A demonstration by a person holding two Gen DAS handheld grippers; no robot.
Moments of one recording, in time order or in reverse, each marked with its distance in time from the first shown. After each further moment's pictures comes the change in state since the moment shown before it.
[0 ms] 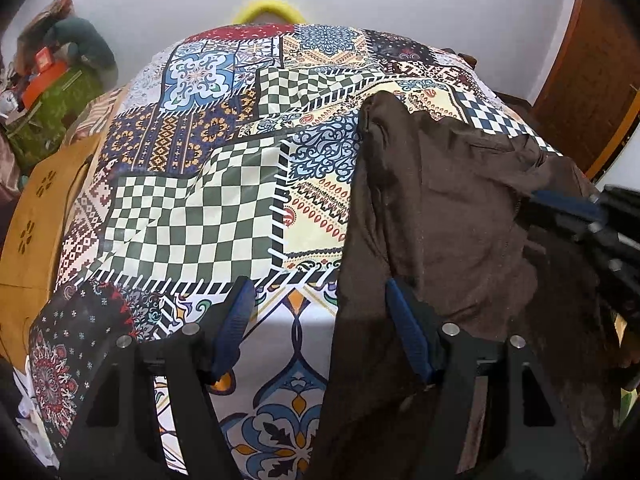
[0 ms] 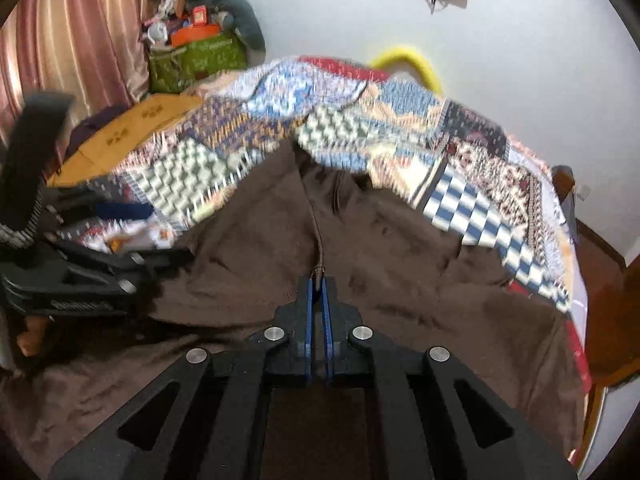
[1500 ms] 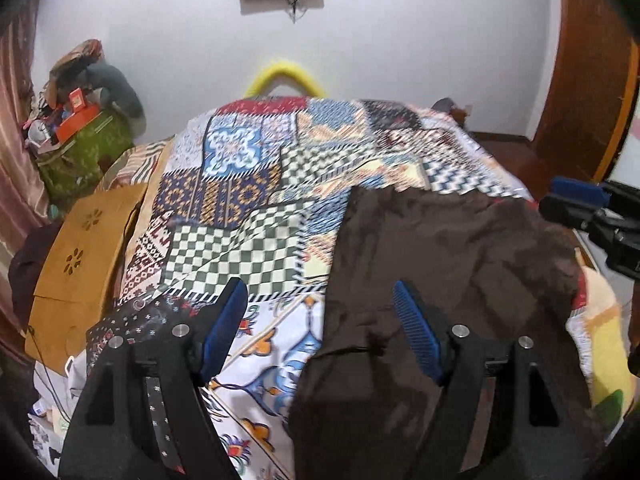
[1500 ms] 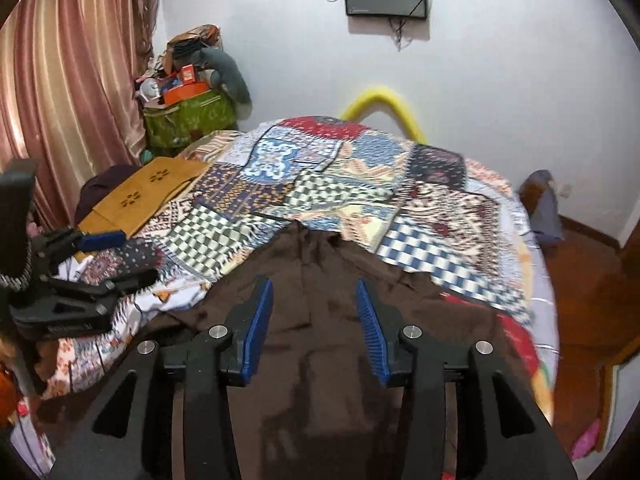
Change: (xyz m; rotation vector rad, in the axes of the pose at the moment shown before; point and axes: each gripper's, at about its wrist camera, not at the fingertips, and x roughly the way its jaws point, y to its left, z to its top) left arm -0.123 -0.020 -0.015 0.021 -0.213 0.058; right arm -0.102 -0.007 0.001 0.106 -0.106 -0.067
